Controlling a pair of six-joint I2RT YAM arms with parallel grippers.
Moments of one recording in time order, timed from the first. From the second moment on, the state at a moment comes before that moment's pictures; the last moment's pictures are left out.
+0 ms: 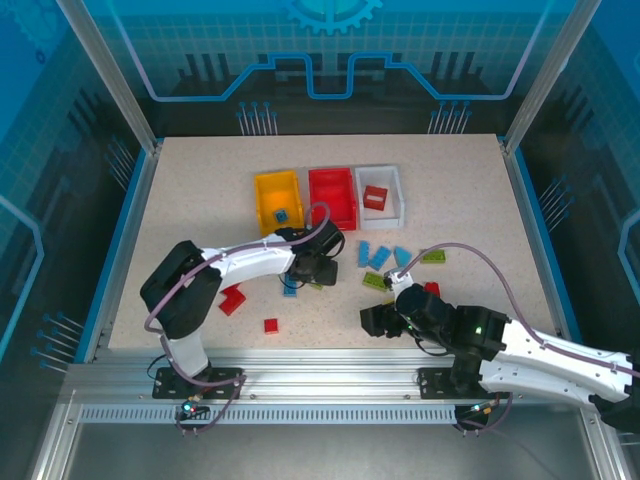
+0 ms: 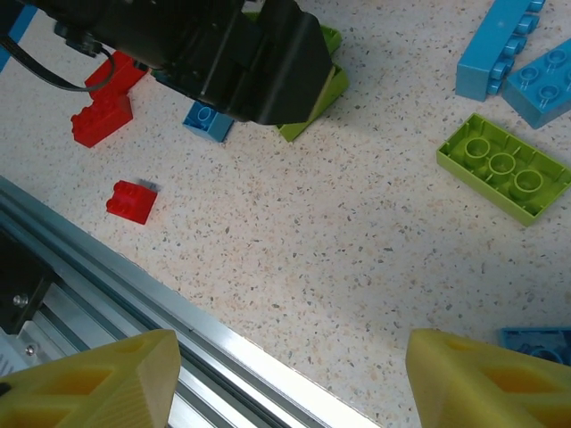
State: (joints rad) left arm -0.77 1.80 1.16 -0.65 -0.08 -0.68; right arm 1.13 0.68 0.57 -0.63 0.22 0.74
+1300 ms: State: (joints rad) left arm -0.53 2.25 1.94 -0.75 -0.02 -0.62; right arm 0.97 0.75 0.75 -0.65 0.45 0.67
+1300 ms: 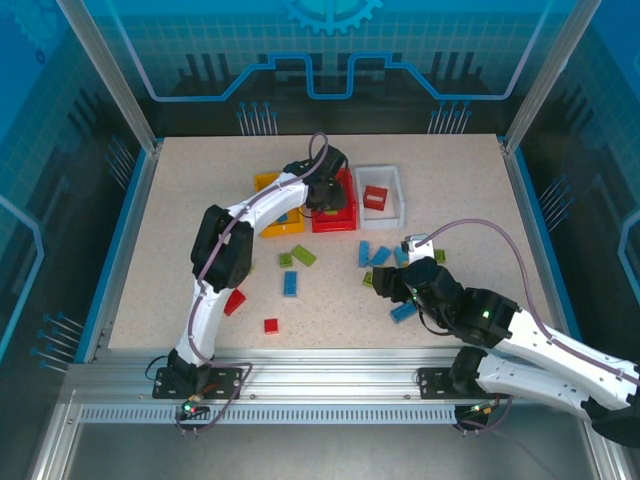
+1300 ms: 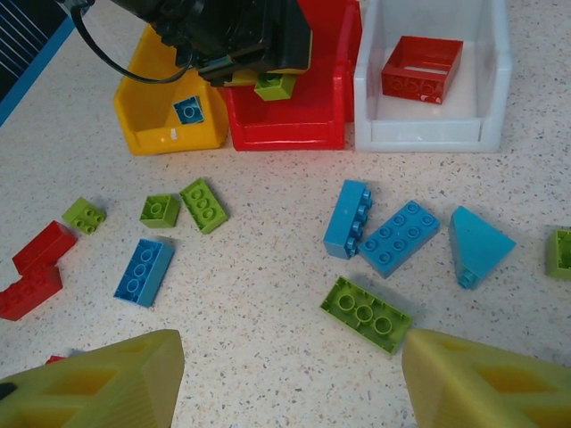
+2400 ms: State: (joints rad) left arm -1.09 1.43 0.90 -0.18 0.06 -0.87; right arm 0.22 1.30 0.70 -0.82 0.04 0.54
